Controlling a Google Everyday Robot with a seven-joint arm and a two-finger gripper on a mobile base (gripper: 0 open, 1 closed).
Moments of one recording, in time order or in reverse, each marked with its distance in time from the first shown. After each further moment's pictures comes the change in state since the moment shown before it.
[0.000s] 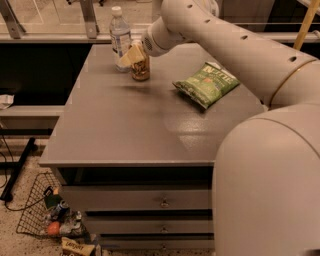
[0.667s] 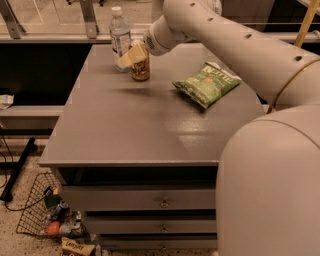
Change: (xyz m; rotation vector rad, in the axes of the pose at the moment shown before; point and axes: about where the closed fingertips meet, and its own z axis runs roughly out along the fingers) arm 0.000 -0.002 -0.009 0.008 0.004 -0.014
